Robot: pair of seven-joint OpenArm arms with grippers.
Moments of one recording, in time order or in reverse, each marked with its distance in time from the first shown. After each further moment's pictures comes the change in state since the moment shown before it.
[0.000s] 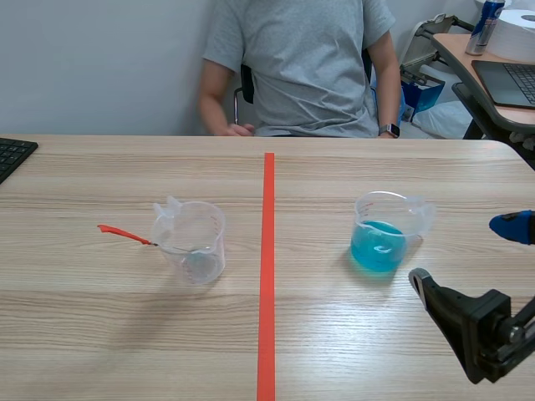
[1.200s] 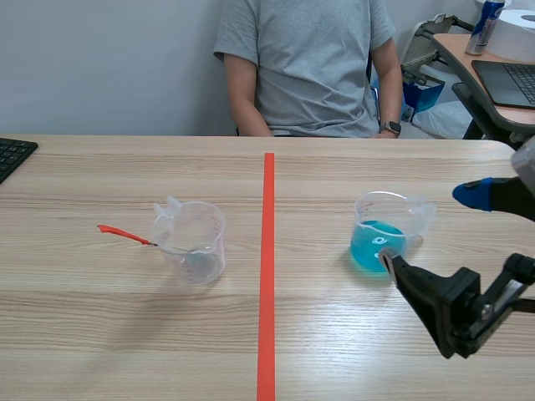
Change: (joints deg) left arm -20.0 3.5 16.8 -32.3 -0.1 -0.6 -2.4; right arm 7.2 0.0 -4.0 0.0 -3.8 6.1 1.7
